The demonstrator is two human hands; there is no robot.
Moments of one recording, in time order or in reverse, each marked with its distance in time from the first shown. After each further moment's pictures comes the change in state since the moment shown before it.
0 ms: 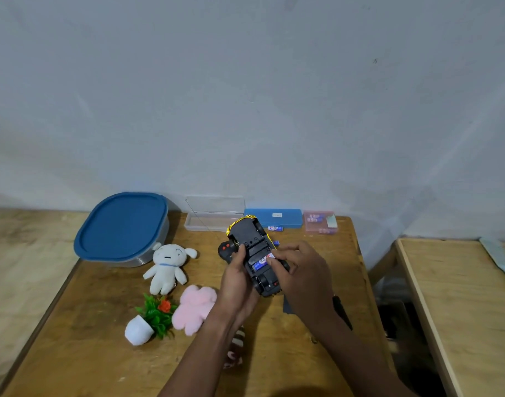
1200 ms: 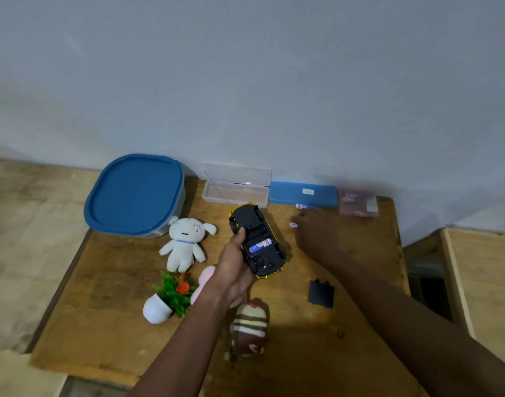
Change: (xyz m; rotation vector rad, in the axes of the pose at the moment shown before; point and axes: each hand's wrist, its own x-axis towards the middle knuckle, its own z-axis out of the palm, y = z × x) left_hand 0.053 0.035 -0.068 -0.131 0.235 -0.166; right_hand 0.092 0.100 0.116 -0.529 -0.583 -0.128
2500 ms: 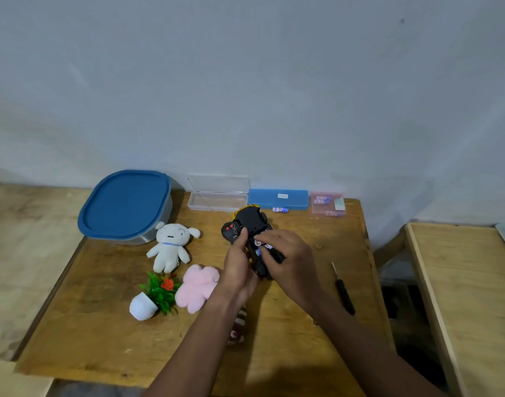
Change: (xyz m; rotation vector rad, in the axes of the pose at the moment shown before) left_hand -0.062 -0.051 0.057 0.044 -0.065 0.109; right_hand -0.122 -0.061 -0.056 0.639 0.609 -0.132
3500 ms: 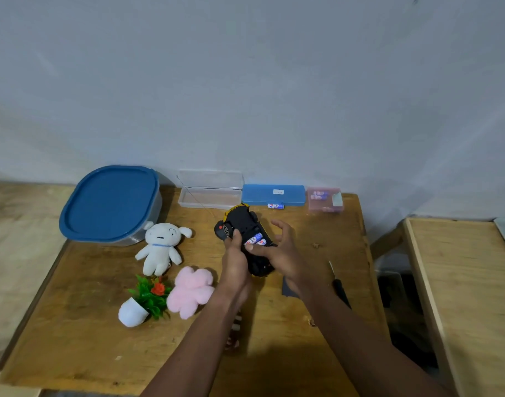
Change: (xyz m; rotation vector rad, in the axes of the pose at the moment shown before) left_hand 0.052 -0.015 -0.015 0.153 0.245 0.084; right_hand 0.021 0.036 0.027 0.630 -0.289 1.002
